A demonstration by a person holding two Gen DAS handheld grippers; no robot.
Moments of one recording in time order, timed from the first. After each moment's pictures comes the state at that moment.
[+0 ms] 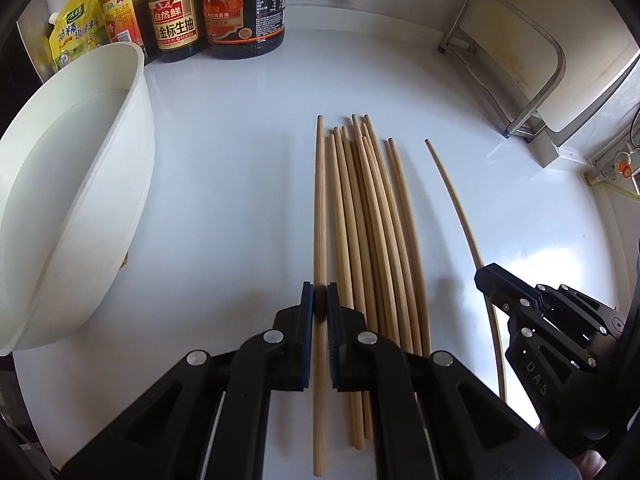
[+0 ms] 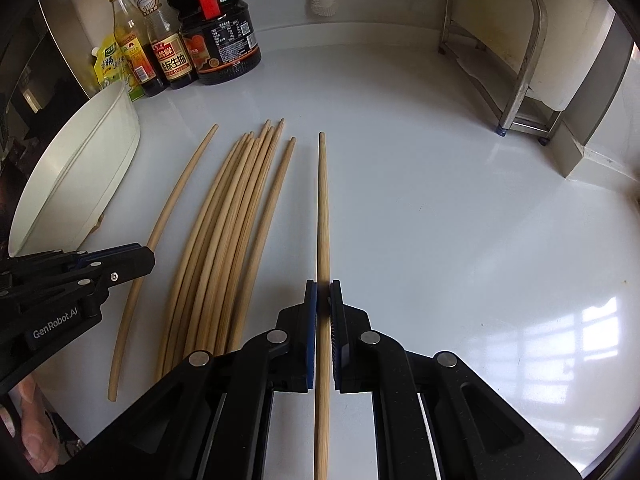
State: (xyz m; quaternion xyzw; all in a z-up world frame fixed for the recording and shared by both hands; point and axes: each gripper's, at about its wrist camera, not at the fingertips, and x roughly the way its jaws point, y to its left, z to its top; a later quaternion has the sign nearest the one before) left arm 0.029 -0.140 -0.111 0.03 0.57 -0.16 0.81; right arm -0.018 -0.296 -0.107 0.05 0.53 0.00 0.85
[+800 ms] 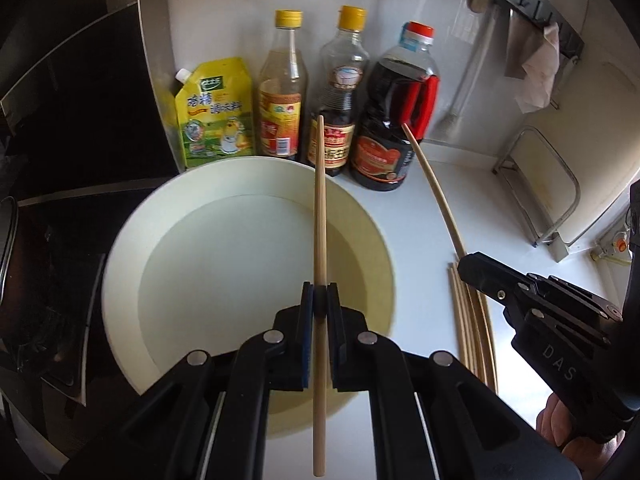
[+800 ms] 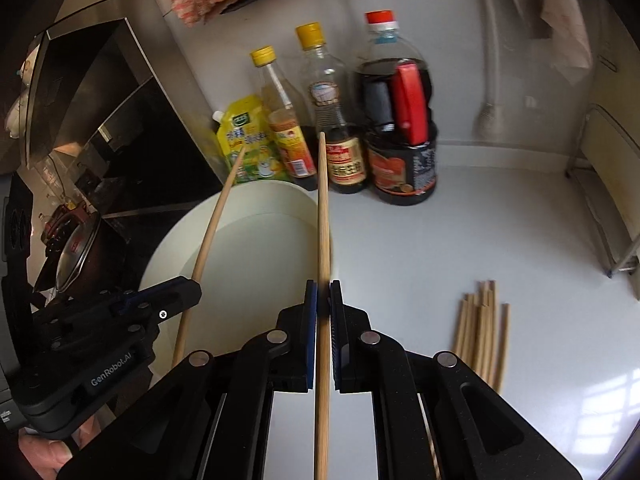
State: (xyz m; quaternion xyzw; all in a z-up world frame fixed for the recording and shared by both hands) left arm 0.081 0.033 0.004 0.00 0.47 -0.11 0.88; right arm 0.062 -0.126 0.001 0.09 0.44 0.12 0.89
